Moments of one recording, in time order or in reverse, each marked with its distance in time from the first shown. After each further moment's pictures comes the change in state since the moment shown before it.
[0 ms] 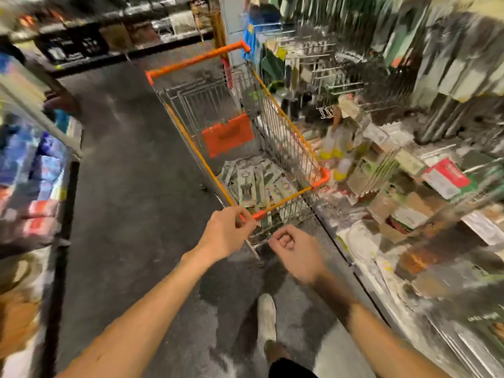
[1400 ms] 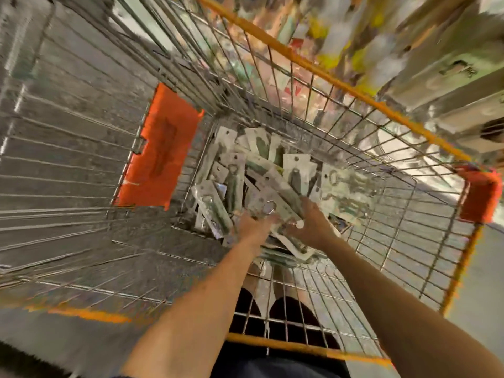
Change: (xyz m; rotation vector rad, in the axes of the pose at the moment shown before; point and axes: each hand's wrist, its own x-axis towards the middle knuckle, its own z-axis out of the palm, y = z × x) left_hand 0.524 -0.264 0.112 -0.251 -0.775 -0.753; right_hand 0.468 0.126 0.186 -0.033 0.004 1.010
